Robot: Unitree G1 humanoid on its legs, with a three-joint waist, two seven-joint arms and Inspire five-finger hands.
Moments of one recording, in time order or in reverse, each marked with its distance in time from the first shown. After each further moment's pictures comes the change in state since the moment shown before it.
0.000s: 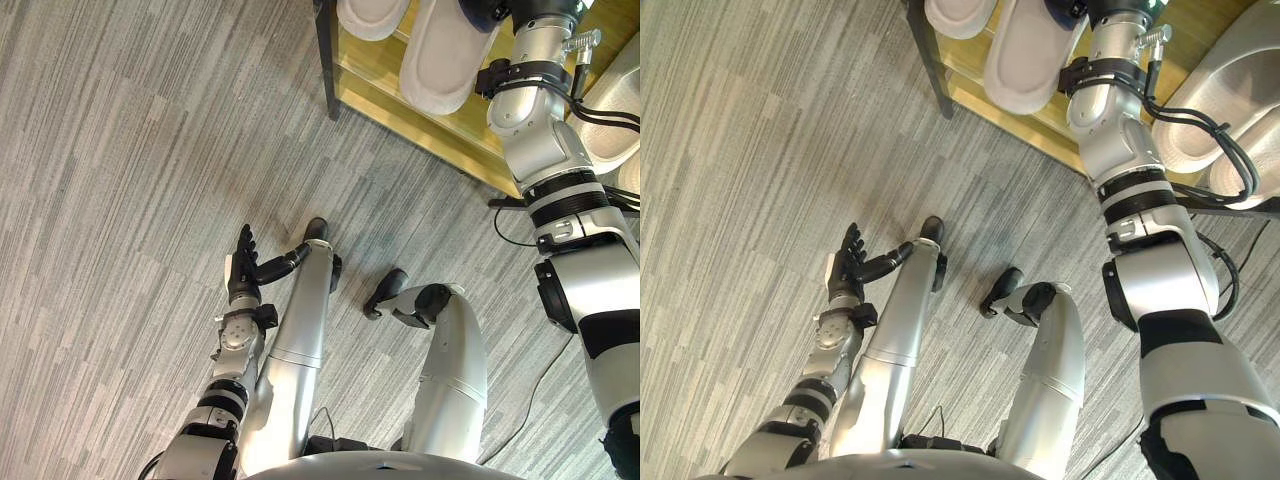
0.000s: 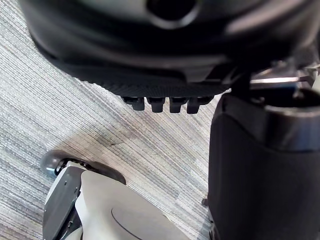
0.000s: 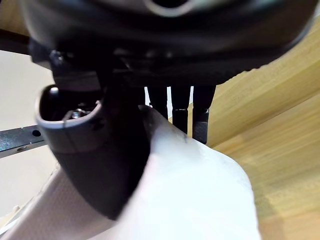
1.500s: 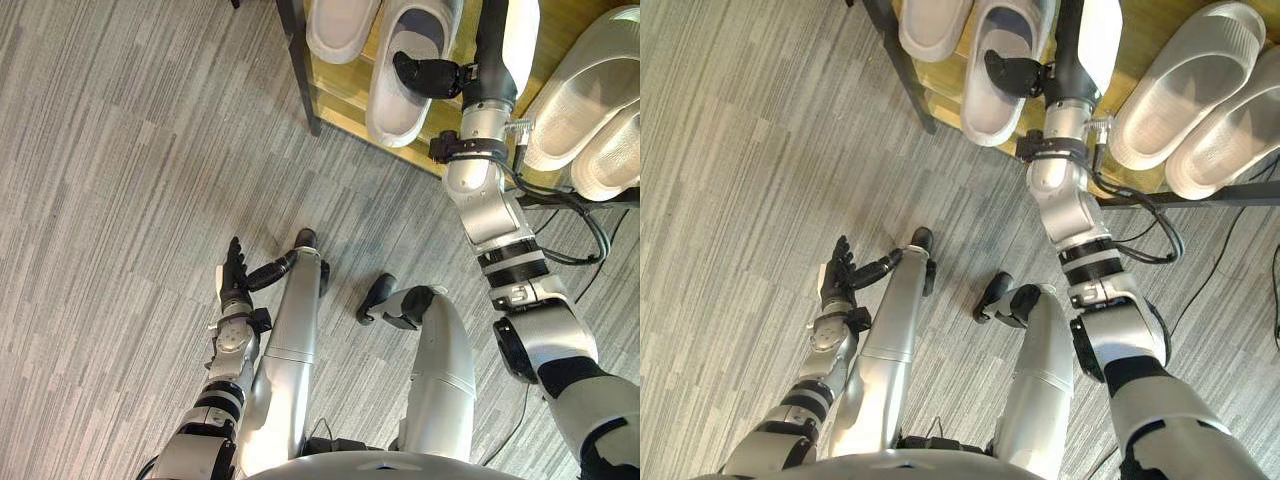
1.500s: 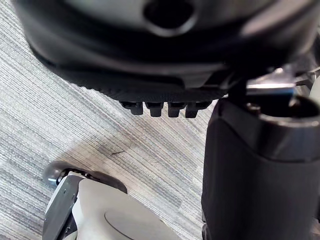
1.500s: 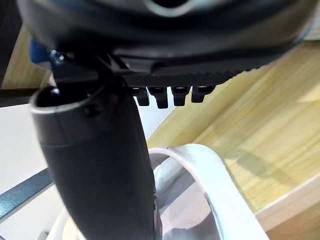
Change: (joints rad) left arm -0.003 0.007 0.055 0.057 0.001 0.048 0.041; right arm 0.398 0.201 -0.129 -0.419 -0.003 0.031 0.035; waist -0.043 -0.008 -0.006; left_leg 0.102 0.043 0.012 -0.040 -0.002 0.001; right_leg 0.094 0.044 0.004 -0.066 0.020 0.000
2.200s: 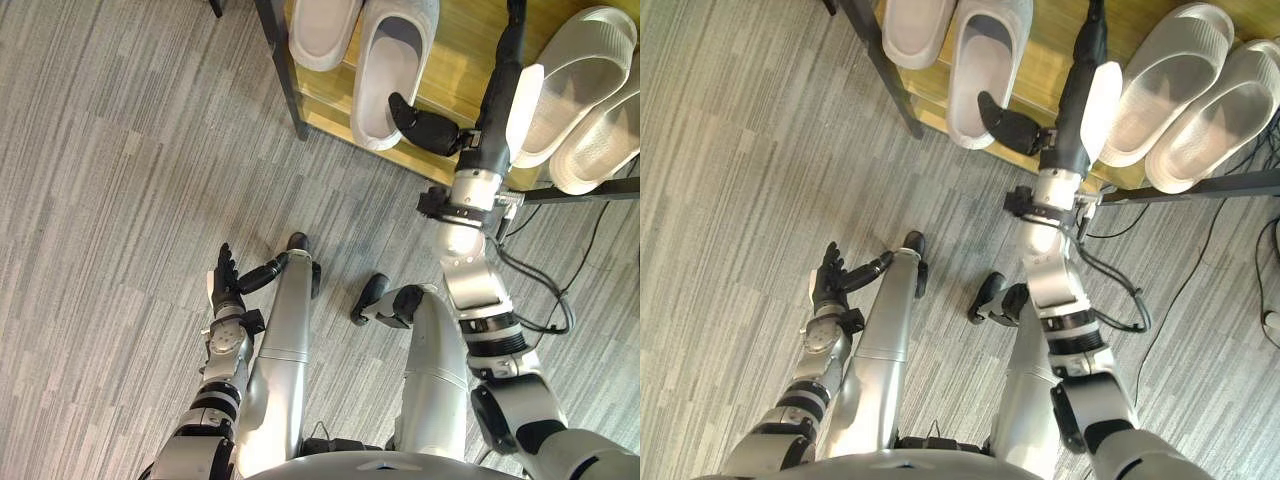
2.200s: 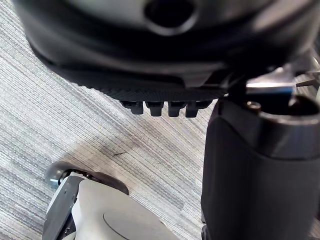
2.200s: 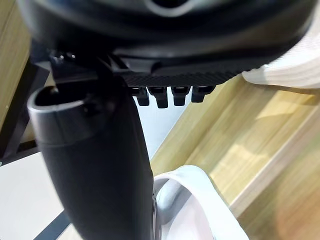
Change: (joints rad) left arm 0.004 0.000 0.066 -0.005 0.015 0.028 0.003; right arm 0.359 0.225 -0.071 -0.343 0.007 -0.044 -0.031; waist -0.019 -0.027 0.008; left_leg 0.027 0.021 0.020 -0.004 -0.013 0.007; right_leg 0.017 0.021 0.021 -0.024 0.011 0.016
